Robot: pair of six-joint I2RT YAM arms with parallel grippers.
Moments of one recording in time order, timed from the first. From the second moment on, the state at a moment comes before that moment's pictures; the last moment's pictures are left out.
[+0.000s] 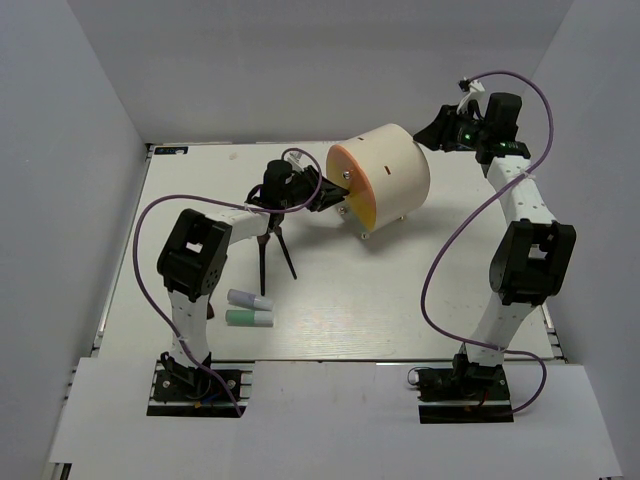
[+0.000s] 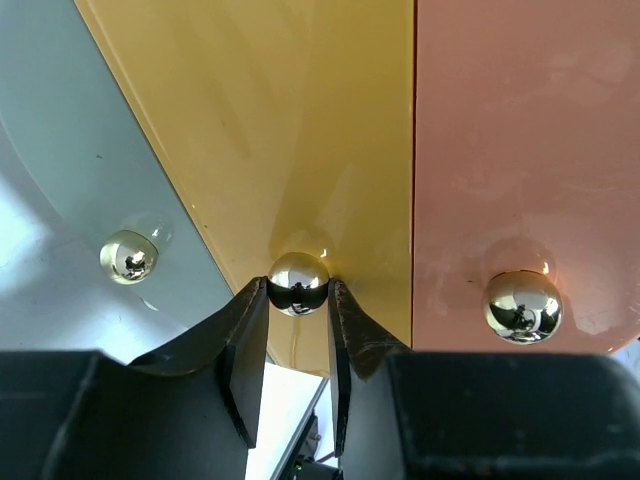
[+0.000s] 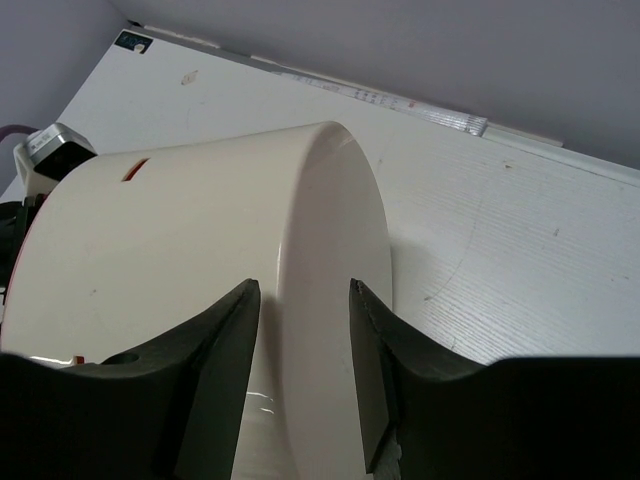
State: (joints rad) left arm -0.46 2.03 1.28 0.47 0.53 -1.19; right arm -0.04 1.86 1.69 -0.19 -0.77 0.11
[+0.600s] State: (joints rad) left arm -0.45 1.97 1.19 0.48 0.52 -1.17; right arm -0.04 1.87 1.69 -0.21 -0.77 0.10
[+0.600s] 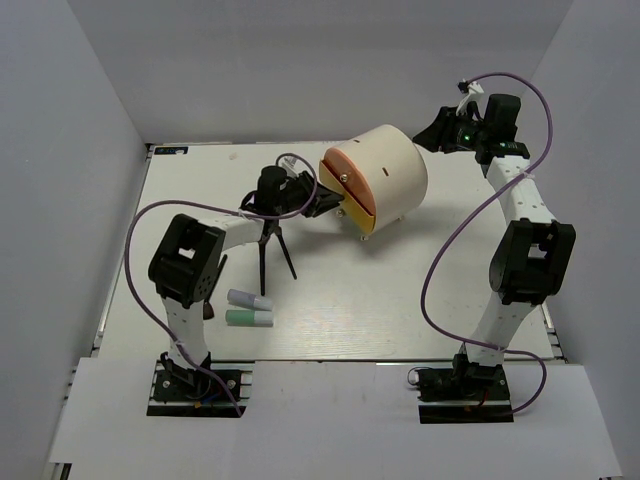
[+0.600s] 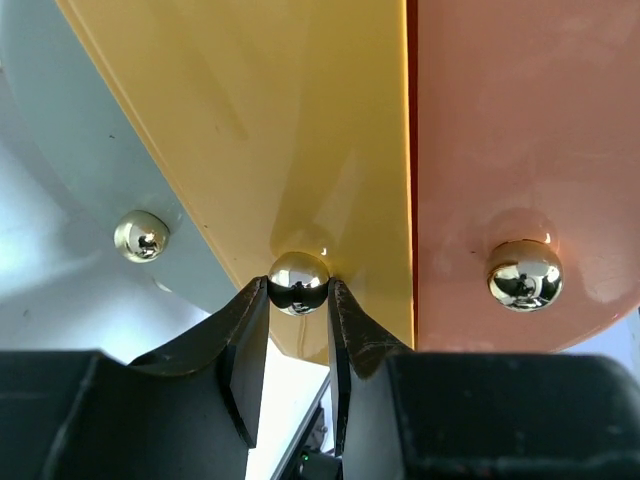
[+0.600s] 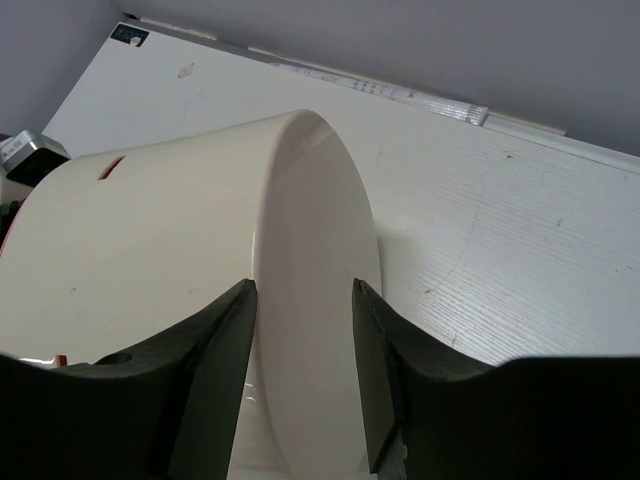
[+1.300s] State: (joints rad) left arm -0.37 1.81 1.06 0.37 0.52 -1.10; right arm -0.04 1.84 1.67 -0.20 -0.89 0.08
